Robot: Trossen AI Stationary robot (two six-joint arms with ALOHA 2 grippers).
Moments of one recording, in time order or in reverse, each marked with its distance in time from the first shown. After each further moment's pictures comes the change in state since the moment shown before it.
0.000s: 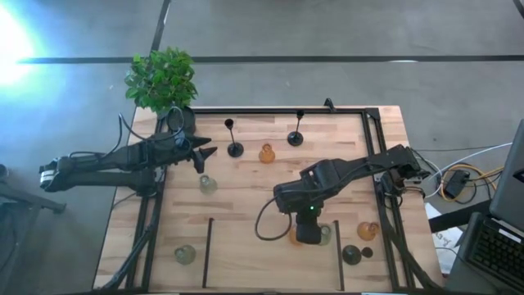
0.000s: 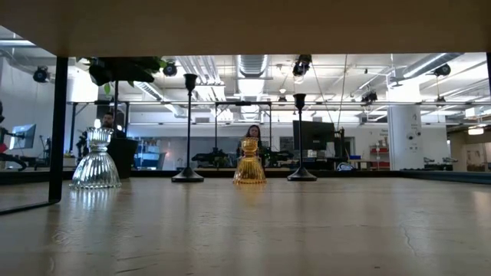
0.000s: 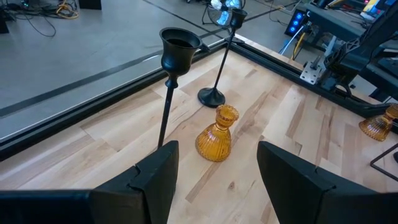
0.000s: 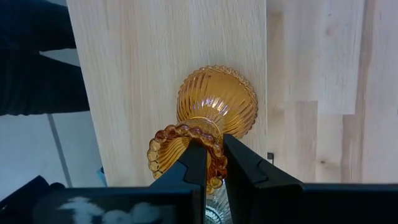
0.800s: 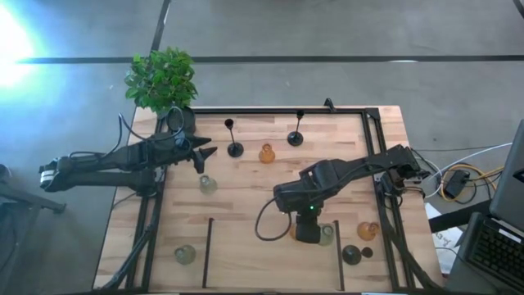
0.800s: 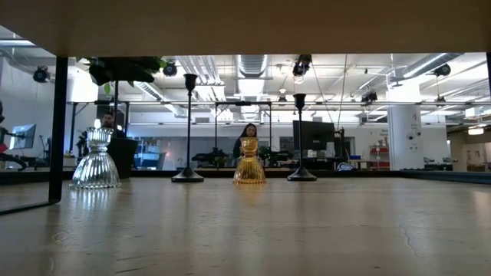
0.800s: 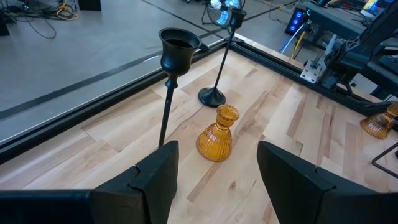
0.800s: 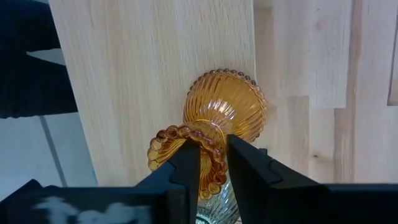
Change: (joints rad) left arm 0.000 0.000 0.000 0.000 0.000 0.011; right arm -0.002 0.001 -0.003 -0.019 0.017 0.012
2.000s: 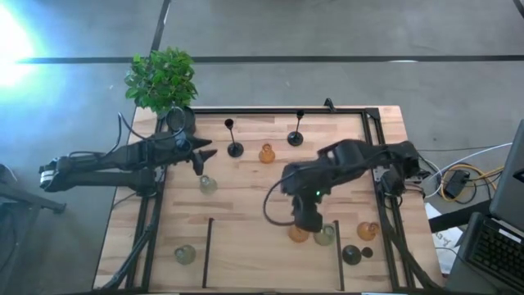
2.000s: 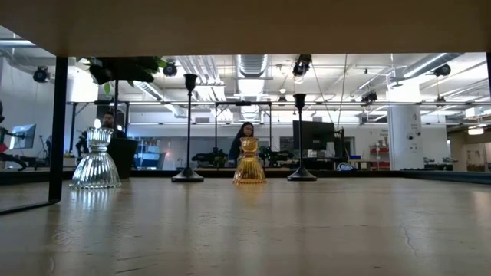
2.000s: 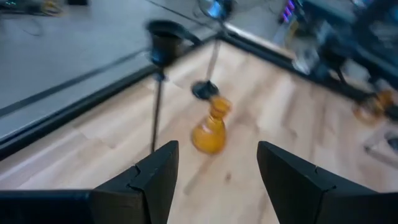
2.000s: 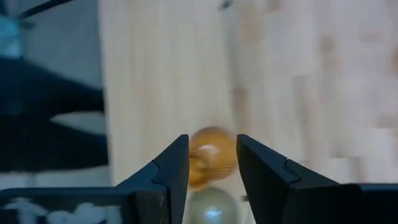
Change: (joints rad) left arm 0.000 0.000 0.028 -0.068 0.077 0.051; right arm -0.021 -0.001 0.347 -0.074 0.174 0.014
